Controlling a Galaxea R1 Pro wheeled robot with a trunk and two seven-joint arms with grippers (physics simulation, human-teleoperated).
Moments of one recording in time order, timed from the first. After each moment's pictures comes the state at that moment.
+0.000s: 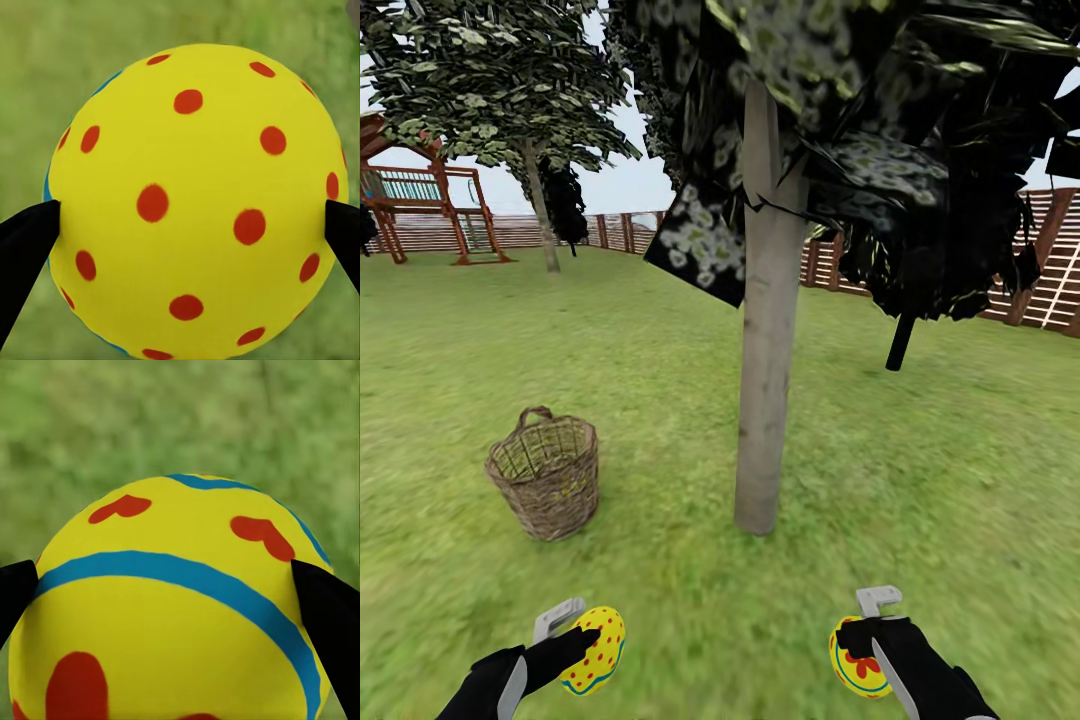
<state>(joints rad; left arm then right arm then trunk) -0.46 0.01 0.63 -0.50 -0.20 0.37 -0.34 -0.44 -0.08 0.08 -0.63 0.02 0.48 -0.03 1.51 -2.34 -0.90</state>
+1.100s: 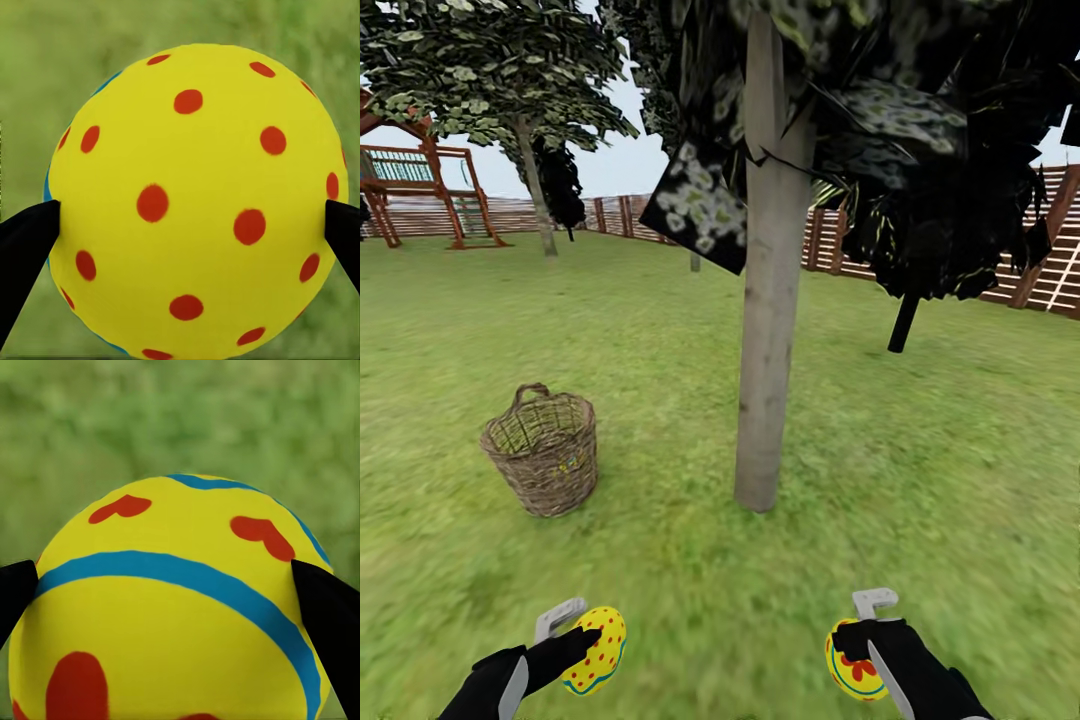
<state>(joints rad) -0.46 0.01 0.63 -0.50 -0.20 0.37 -0.34 -0.44 -0.06 0.08 -0.62 0.02 0.48 -0.03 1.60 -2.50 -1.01</state>
